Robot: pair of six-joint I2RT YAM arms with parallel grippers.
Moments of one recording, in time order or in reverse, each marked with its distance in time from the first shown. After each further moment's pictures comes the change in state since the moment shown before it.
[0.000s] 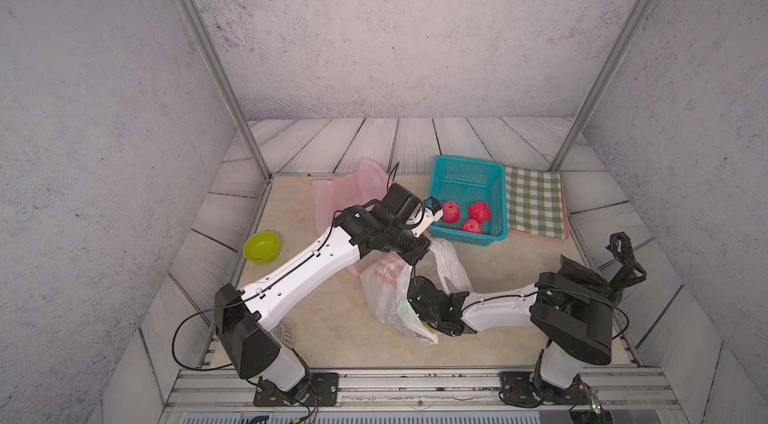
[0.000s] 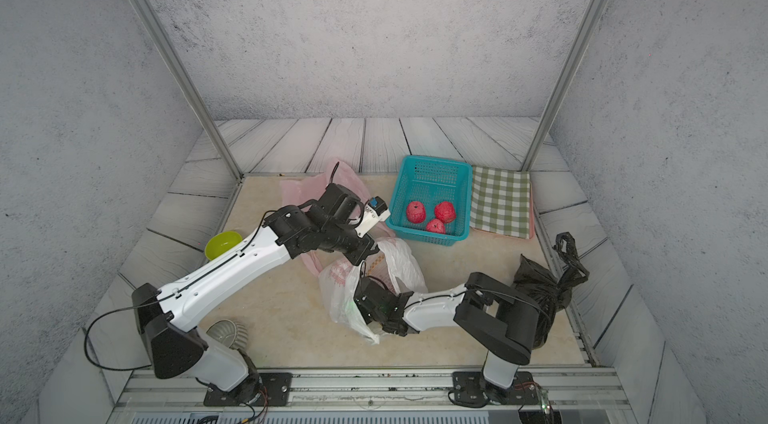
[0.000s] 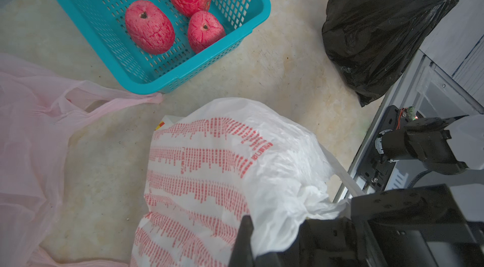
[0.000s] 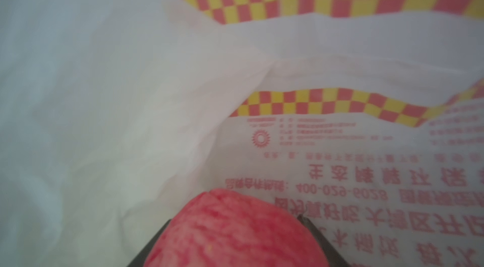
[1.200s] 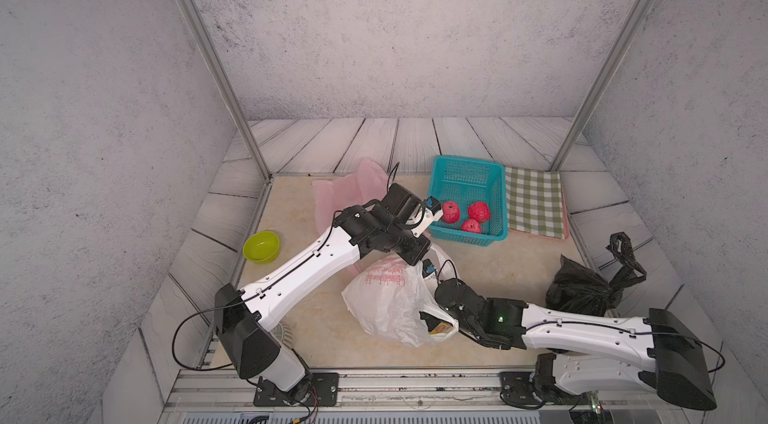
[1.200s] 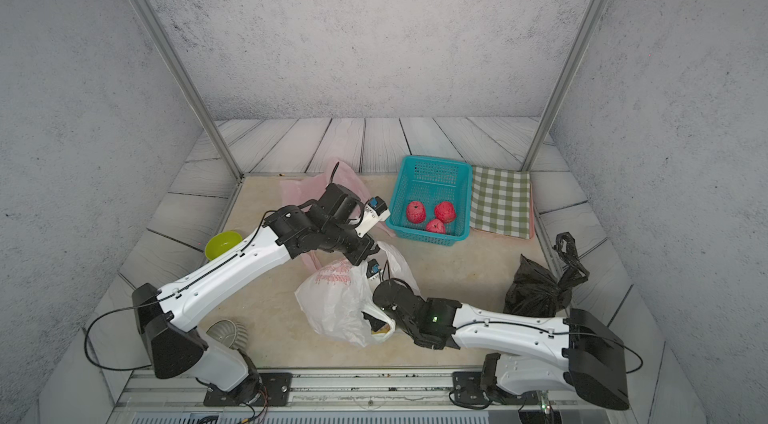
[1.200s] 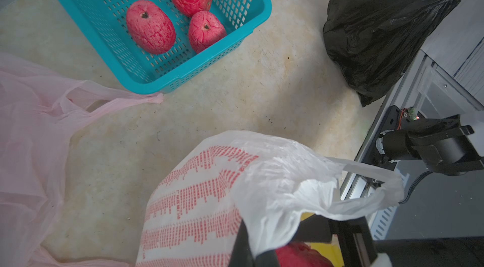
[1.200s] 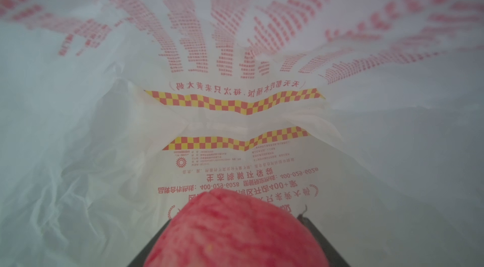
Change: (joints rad) left arm 0.000 0.000 0.000 -0.001 -0.003 0.000; right arm 0.072 -0.510 -0.049 -0.291 0.186 -0.040
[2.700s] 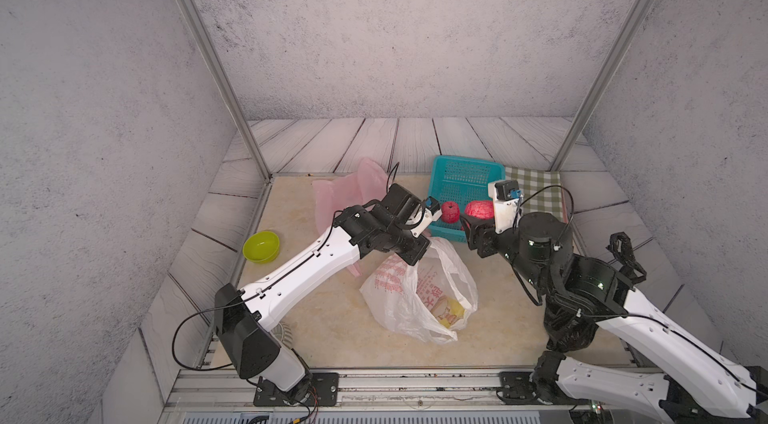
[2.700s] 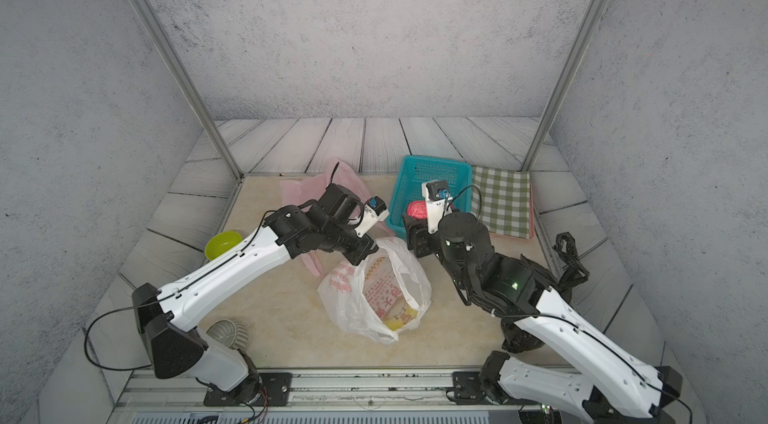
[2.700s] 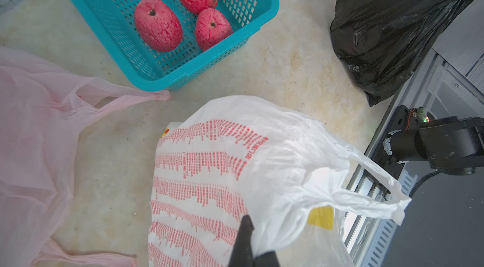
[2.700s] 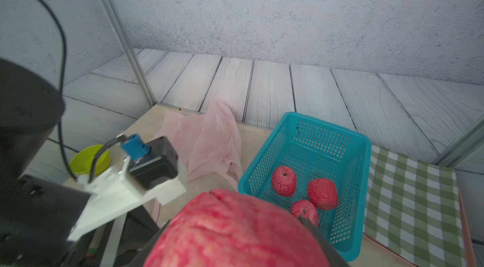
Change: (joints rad) left arm 0.000 0.000 0.000 -0.007 -0.025 0.000; right arm -0.358 -0.165 0.573 -0.425 0.206 -0.234
